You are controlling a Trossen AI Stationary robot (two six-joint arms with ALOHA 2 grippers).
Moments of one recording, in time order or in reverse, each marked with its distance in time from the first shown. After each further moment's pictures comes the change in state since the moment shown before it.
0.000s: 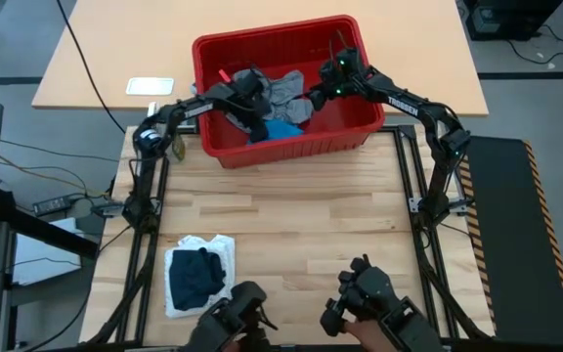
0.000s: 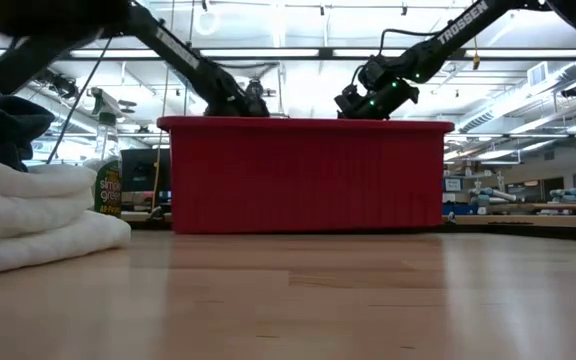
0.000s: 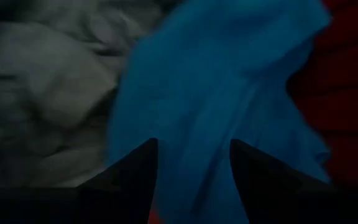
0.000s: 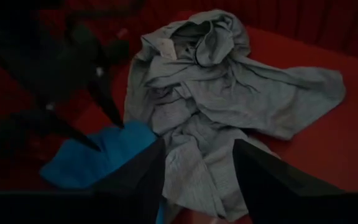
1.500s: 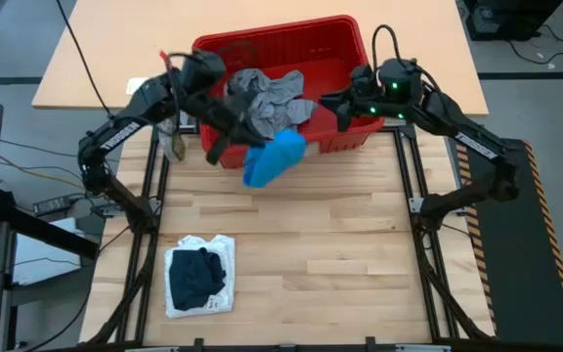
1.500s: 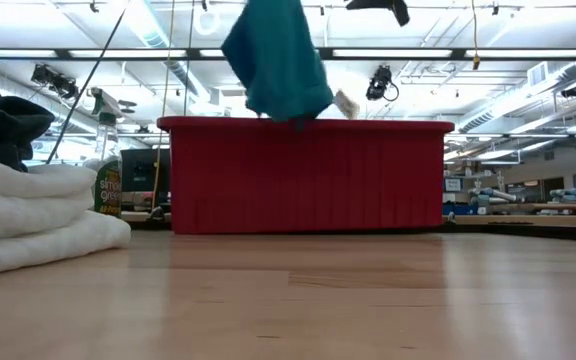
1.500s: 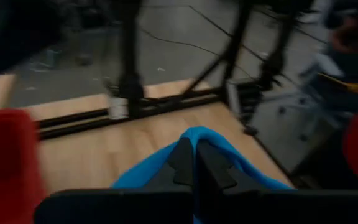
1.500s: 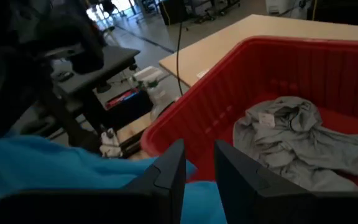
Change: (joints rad) left arm -0.348 -0.552 0.252 -0.172 0.480 -0.027; right arm 0.426 -0.548 0.042 -0.264 0.328 0.277
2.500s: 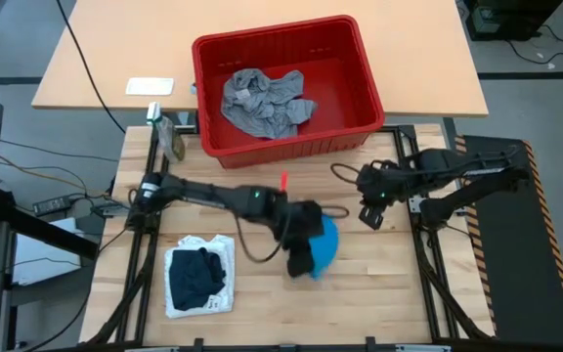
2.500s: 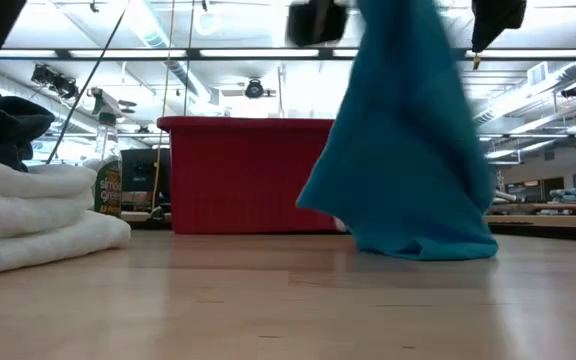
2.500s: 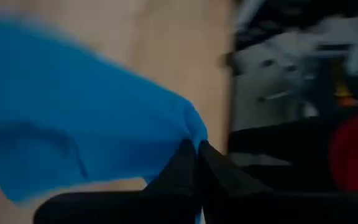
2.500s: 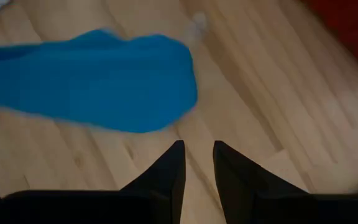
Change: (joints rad) left arm -0.621 0.463 -0.005 0.101 -0.457 -0.876; right arm 0.639 -0.097 -0.216 -0.796 0.257 0.348
